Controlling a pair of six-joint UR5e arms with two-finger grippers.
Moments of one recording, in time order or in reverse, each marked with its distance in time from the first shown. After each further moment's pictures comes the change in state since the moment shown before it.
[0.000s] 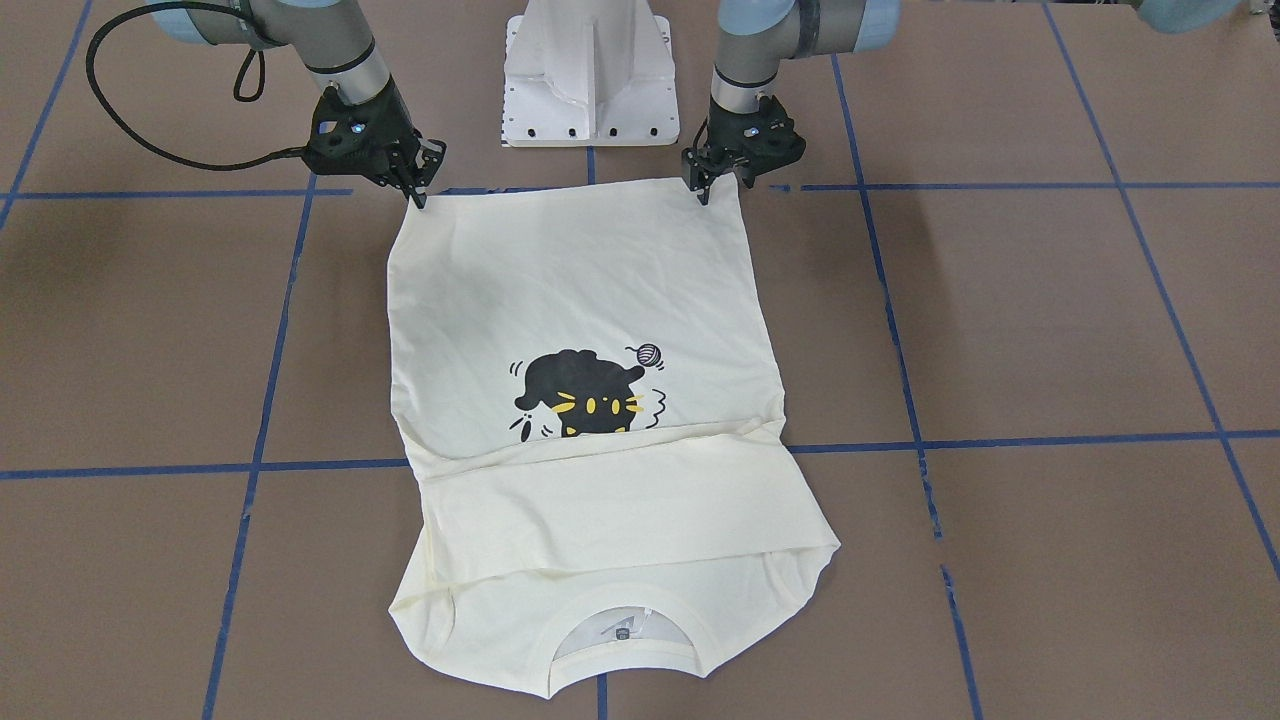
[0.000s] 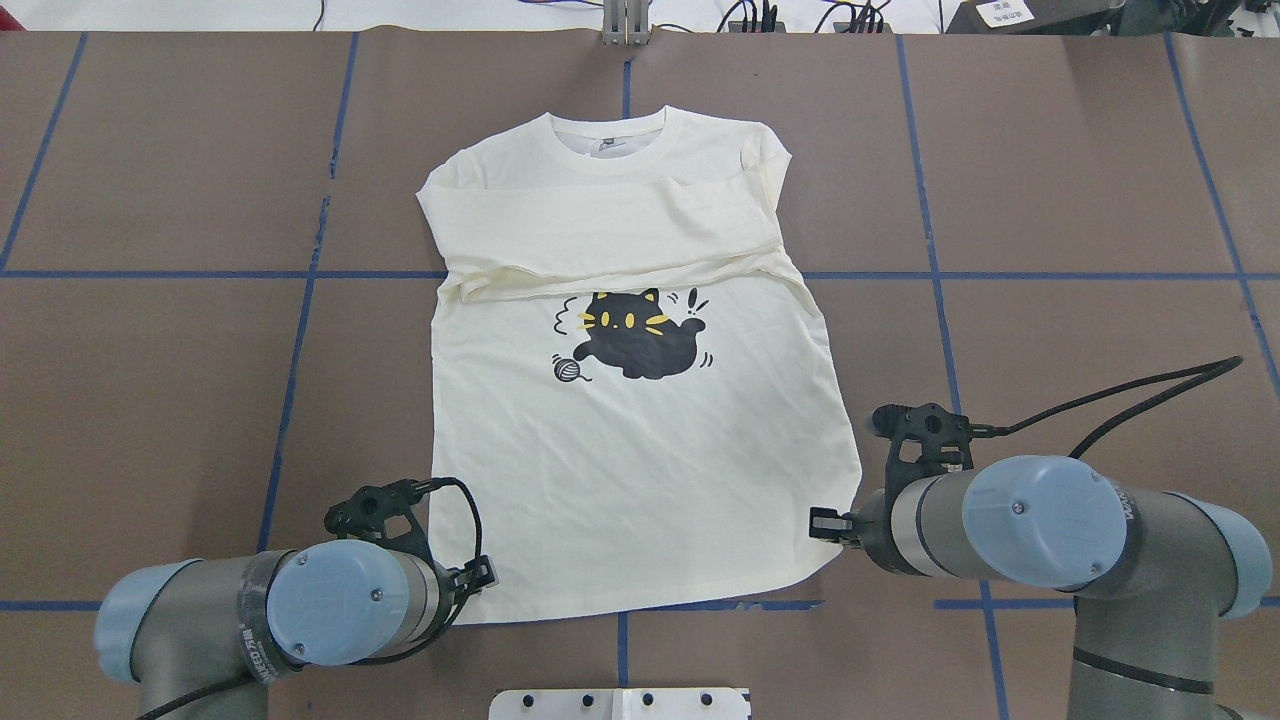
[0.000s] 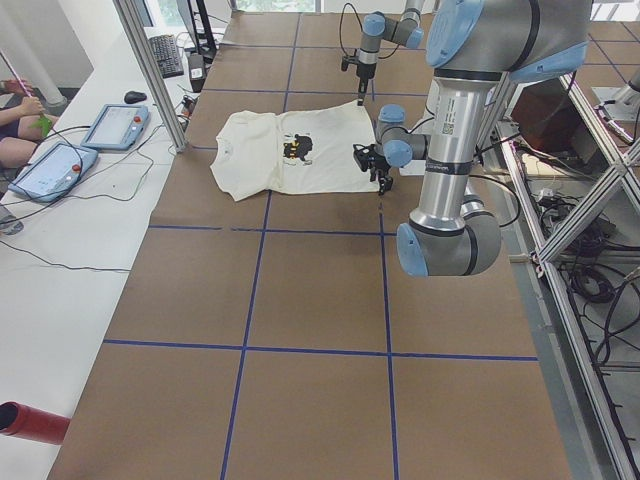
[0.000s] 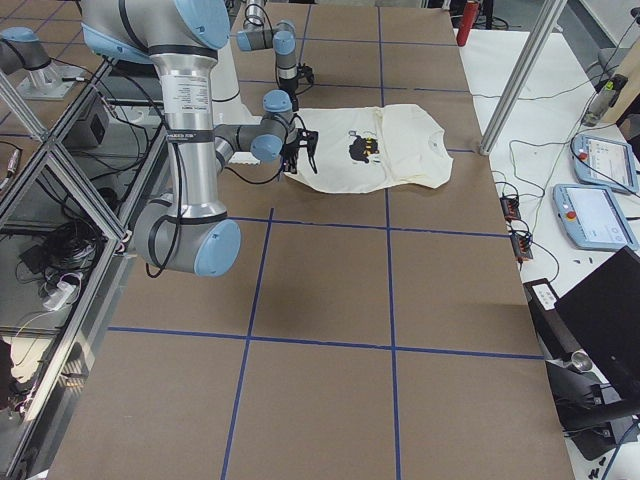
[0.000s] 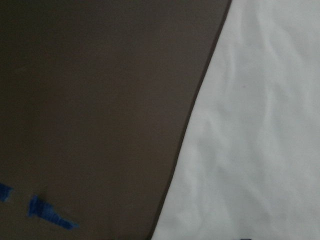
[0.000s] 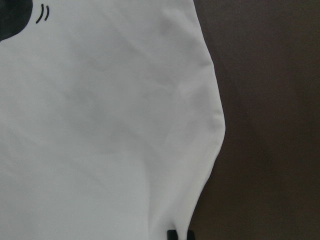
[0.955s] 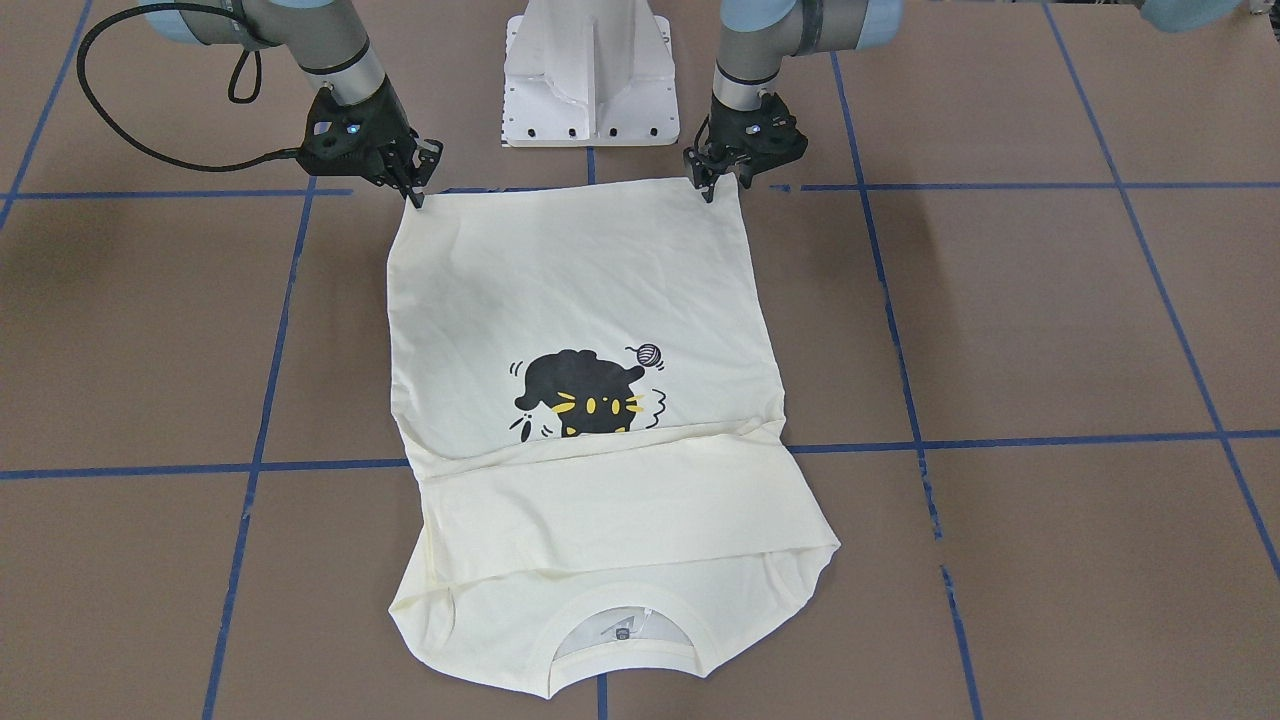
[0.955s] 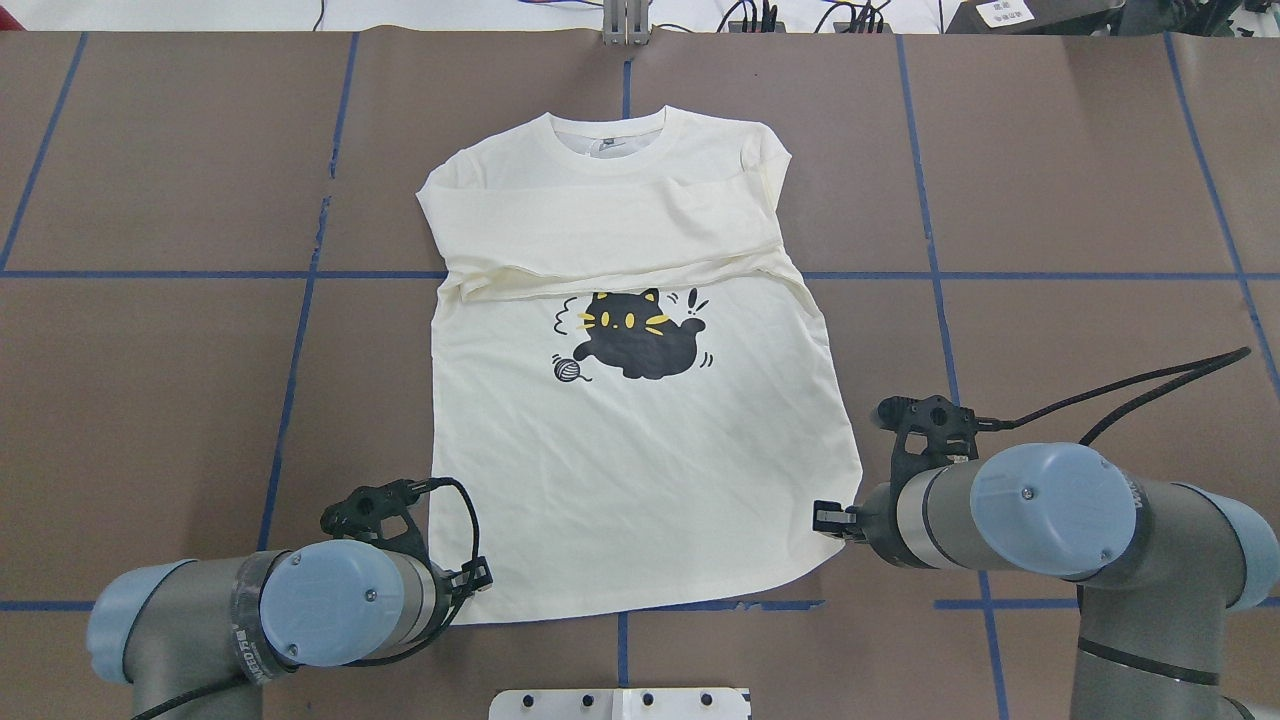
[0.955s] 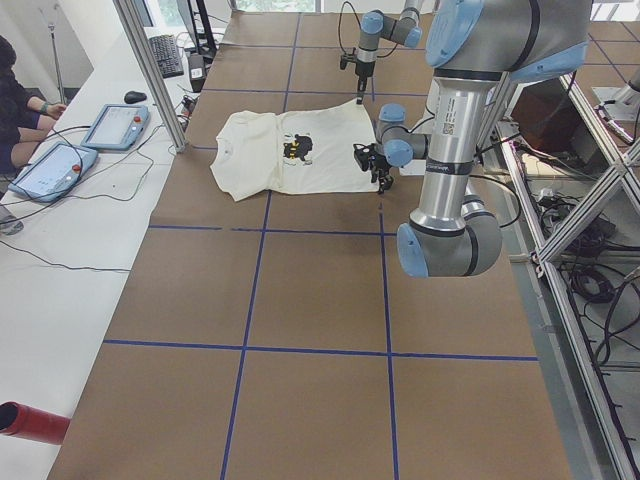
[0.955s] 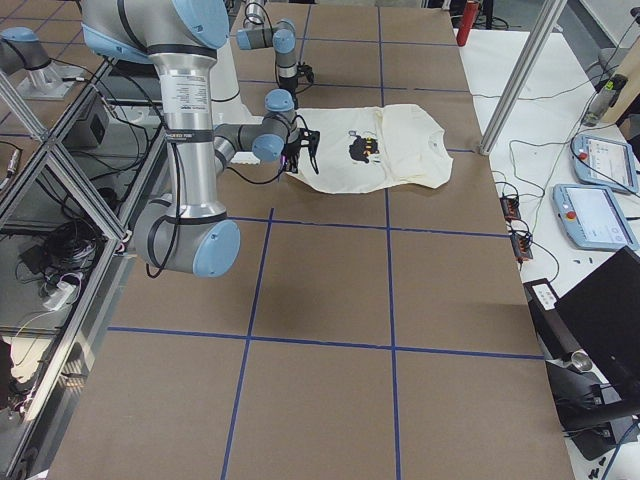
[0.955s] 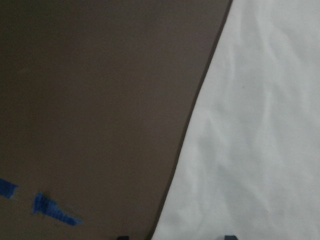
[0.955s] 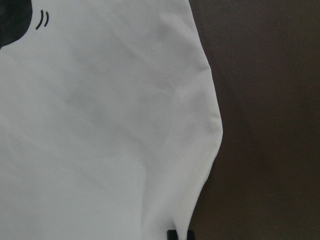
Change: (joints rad) left arm 0.000 0.006 -0.011 0.003 -0.004 -0.002; right arm 0.018 -0.001 0.004 0.000 0.024 0.000
